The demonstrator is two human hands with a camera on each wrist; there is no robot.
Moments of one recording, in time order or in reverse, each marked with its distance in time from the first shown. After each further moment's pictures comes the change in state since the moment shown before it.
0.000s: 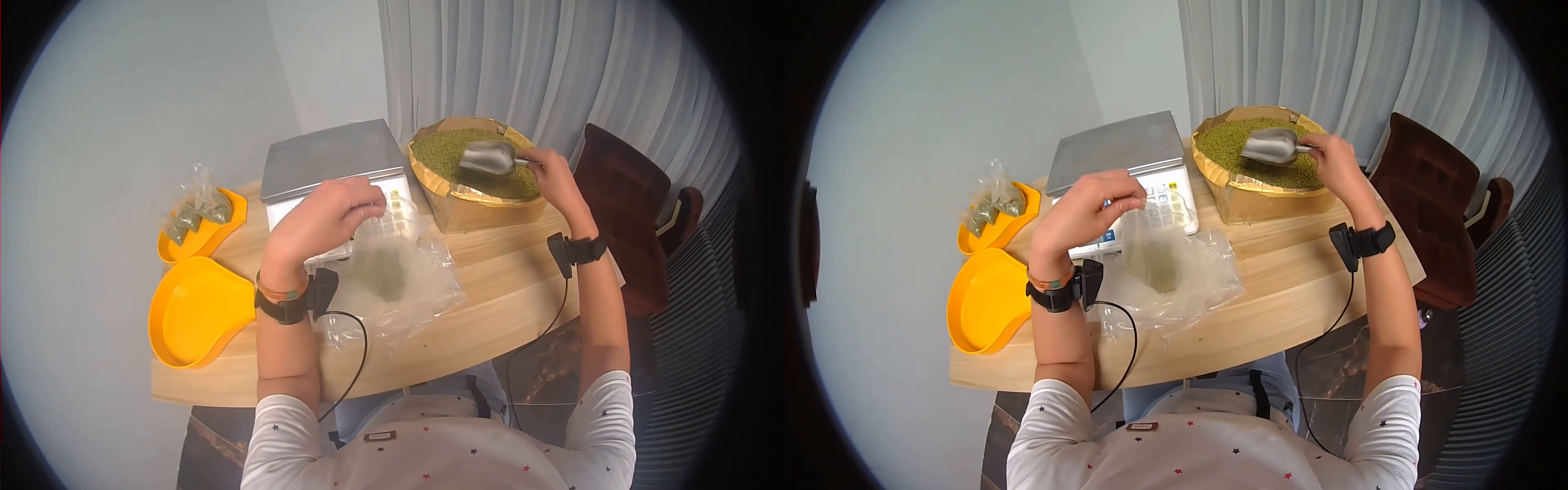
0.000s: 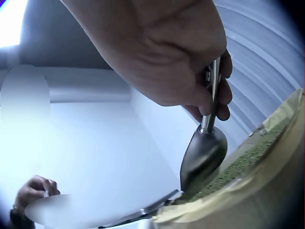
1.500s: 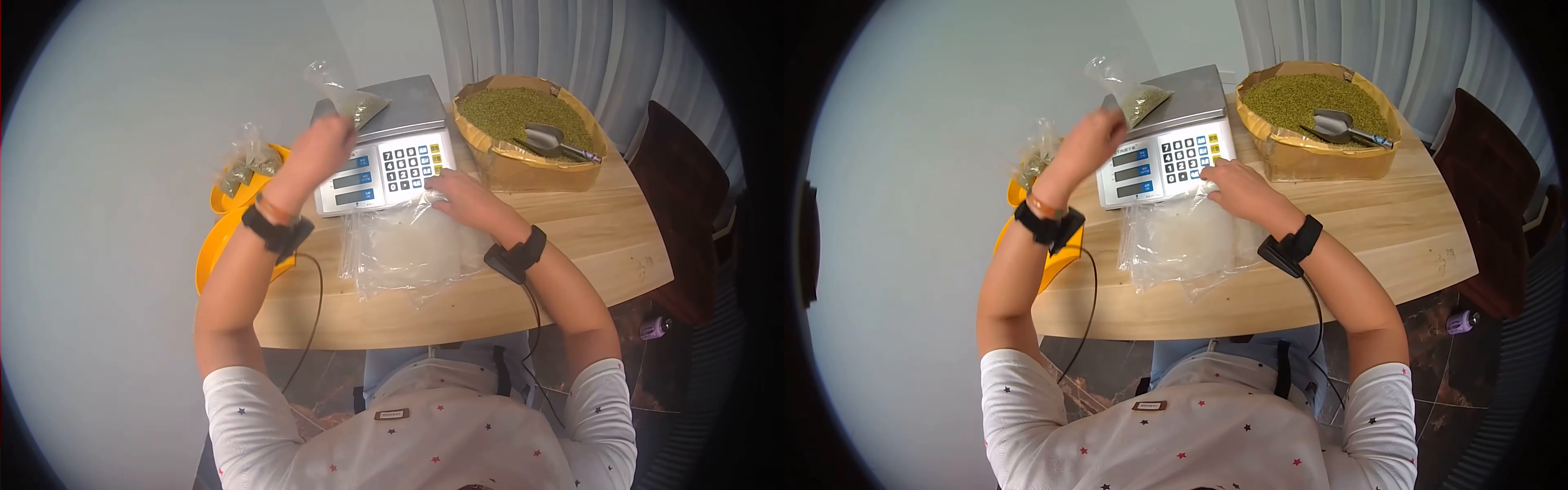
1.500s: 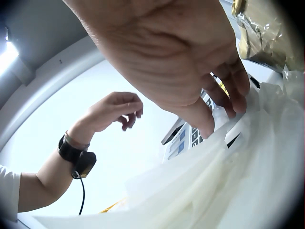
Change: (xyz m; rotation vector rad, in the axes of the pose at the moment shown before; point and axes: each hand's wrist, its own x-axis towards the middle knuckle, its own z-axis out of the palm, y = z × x) left_hand -0.012 -0.043 -0.019 0.616 -0.021 -0.517; right_hand -0.054 -0.114 0.156 0.381 -0.436 -0.304
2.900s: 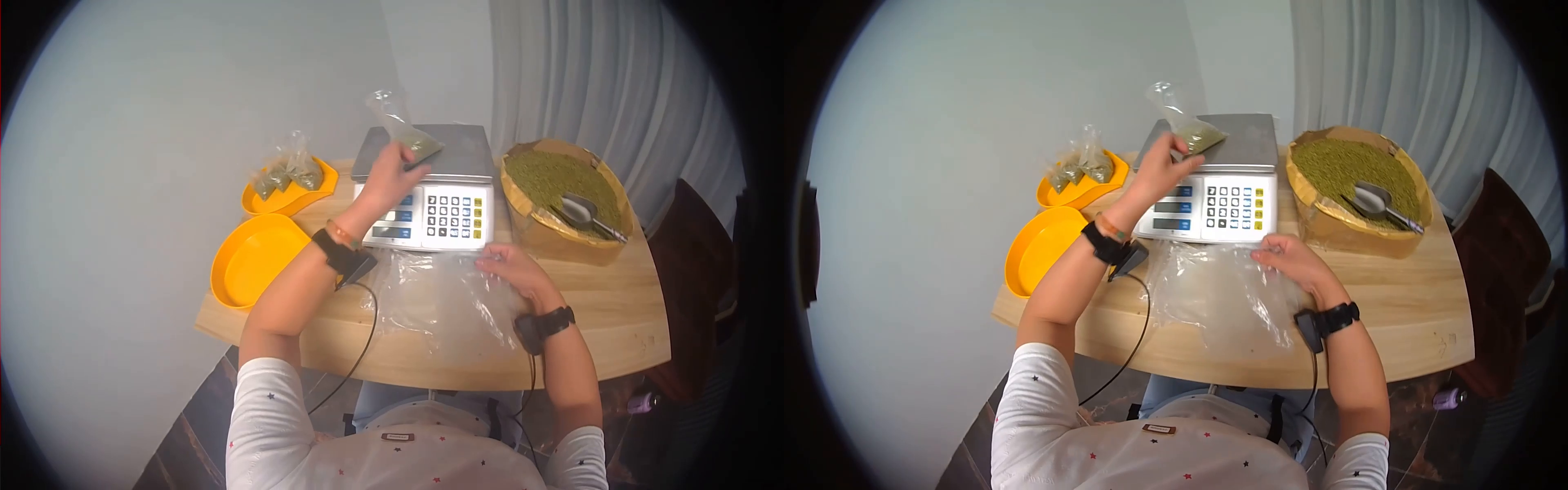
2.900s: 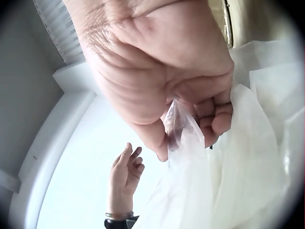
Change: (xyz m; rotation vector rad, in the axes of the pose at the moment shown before) left_hand 0.017 -0.011 0.062 -0.616 0.321 -0.219; right_hand -0.020 0.011 -0.016 0.919 -0.253 0.520
